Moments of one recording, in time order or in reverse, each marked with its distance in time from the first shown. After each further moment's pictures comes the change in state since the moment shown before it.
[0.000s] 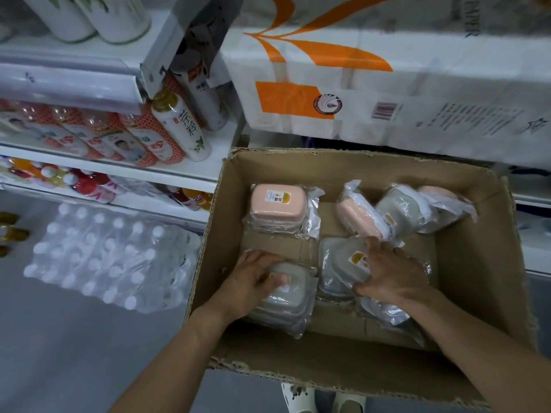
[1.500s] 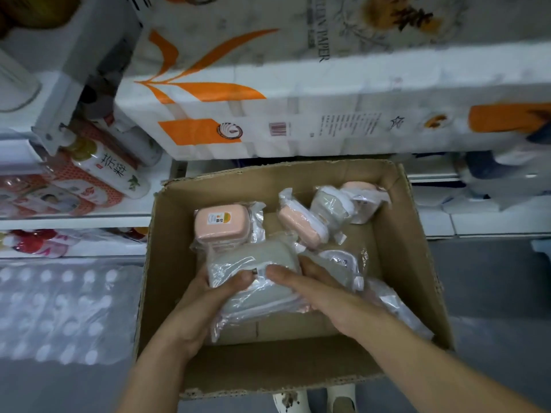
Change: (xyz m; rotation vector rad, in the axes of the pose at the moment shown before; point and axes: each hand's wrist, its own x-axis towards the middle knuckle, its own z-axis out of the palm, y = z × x) left_hand -0.024 0.116 -0.014 -0.936 -0.046 -0.234; right_hand -0.067 -0.007 -0.019 1.340 -0.321 -0.029
